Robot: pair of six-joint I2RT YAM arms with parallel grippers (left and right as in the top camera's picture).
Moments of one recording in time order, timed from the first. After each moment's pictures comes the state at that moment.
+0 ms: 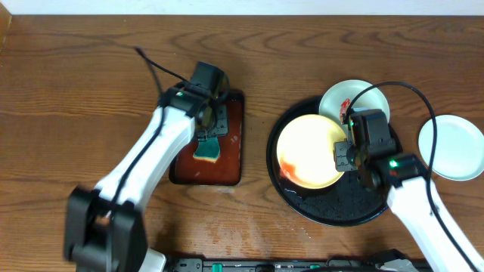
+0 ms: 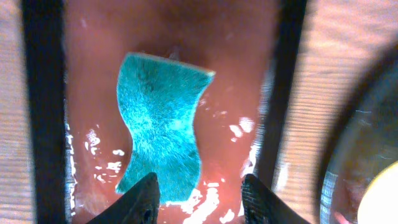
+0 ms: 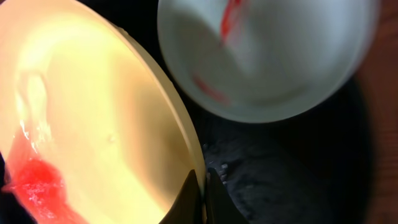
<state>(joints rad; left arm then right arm) -0.35 1.65 1.26 -0.87 0.02 -0.43 0.28 1.20 0.81 -0.66 0.14 0.16</state>
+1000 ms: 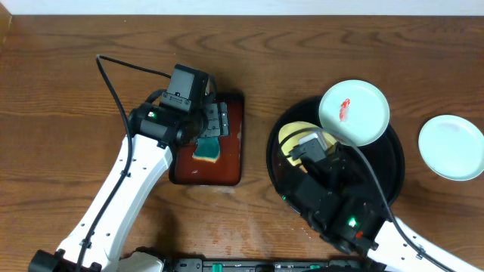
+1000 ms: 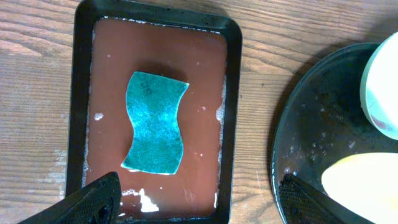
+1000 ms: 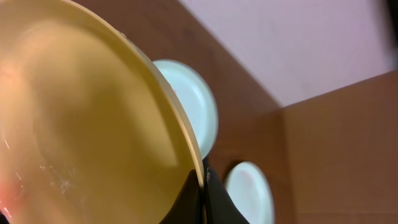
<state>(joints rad) -0.35 1.41 1.26 -0.92 0.04 -0.43 0.98 1.09 0.80 -0.74 1.06 0.06</state>
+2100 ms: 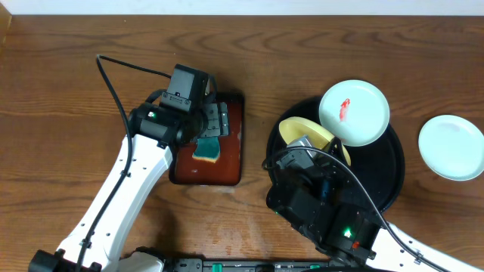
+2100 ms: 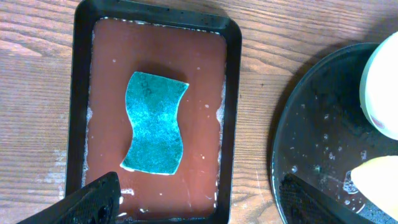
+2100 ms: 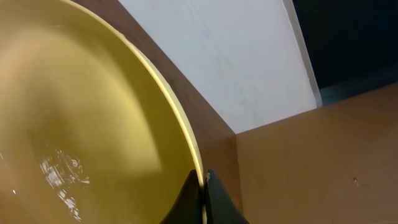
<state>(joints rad) -0.35 1.41 1.26 -0.92 0.04 -0.43 1.09 1.09 0.80 -0.64 1.28 -0.11</state>
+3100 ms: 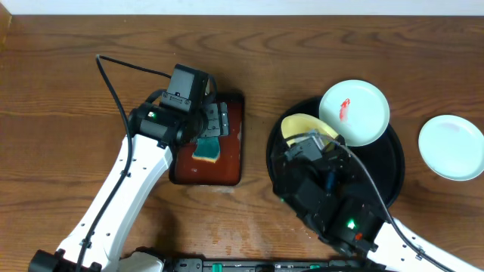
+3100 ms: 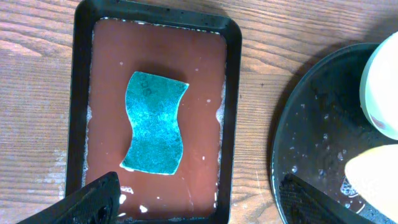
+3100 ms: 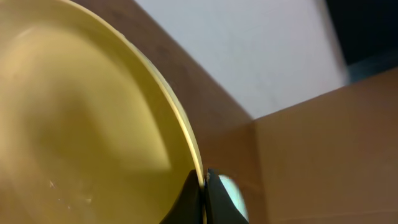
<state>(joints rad) -0.35 1.41 1.26 -0.92 0.04 -0.43 1.00 1.09 0.80 -0.65 1.17 -0.03</state>
